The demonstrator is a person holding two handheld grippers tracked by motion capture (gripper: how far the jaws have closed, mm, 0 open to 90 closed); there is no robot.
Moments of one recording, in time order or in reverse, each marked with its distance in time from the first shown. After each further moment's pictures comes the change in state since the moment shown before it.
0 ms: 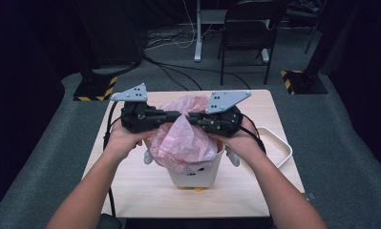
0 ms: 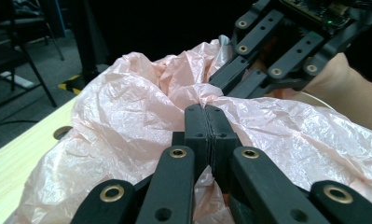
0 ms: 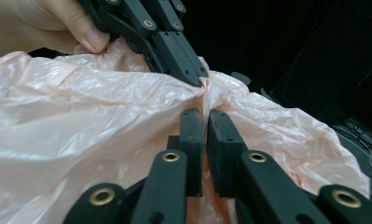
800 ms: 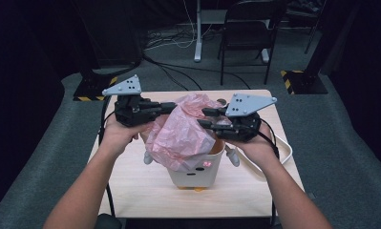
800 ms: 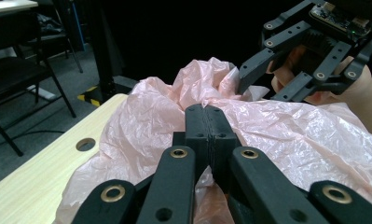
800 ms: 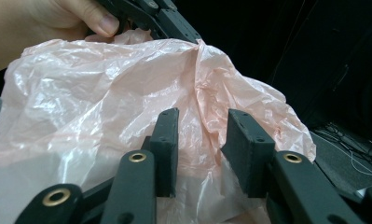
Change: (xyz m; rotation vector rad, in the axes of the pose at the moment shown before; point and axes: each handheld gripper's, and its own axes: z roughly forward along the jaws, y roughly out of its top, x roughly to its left) left arm 0.000 0.018 -0.014 -0.033 0.054 0.029; right arm 0.005 -0.009 -0.038 -0.073 -0.065 0.031
